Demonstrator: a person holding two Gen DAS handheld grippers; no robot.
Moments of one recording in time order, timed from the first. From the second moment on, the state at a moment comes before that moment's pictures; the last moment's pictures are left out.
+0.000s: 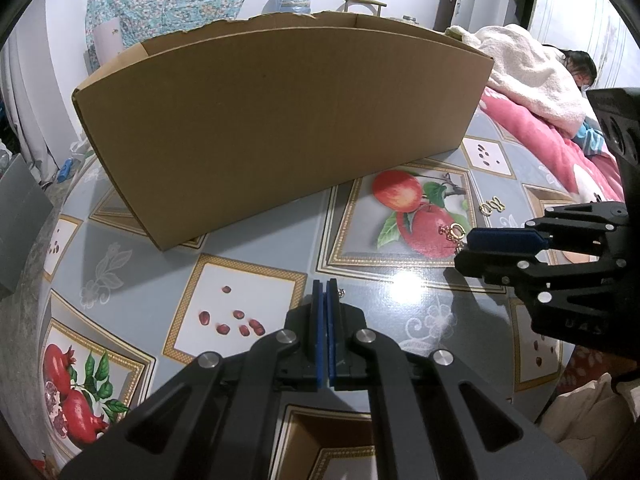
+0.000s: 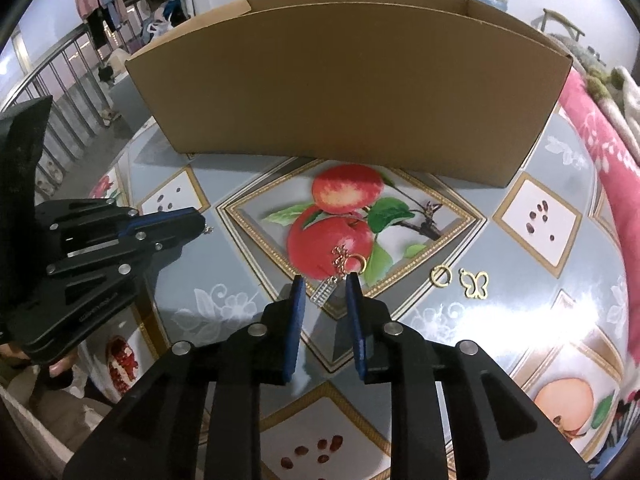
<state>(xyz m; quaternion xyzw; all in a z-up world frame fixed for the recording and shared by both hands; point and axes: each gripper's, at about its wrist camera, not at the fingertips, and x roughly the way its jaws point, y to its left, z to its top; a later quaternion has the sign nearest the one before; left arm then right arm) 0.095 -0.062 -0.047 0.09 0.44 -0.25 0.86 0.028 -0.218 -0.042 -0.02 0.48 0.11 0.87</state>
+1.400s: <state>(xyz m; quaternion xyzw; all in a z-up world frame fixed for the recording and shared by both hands) 0.090 -0.052 -0.040 0.07 0.43 -0.25 0.86 0.021 -0.225 -0.034 -0.01 0.47 0.13 0.87</state>
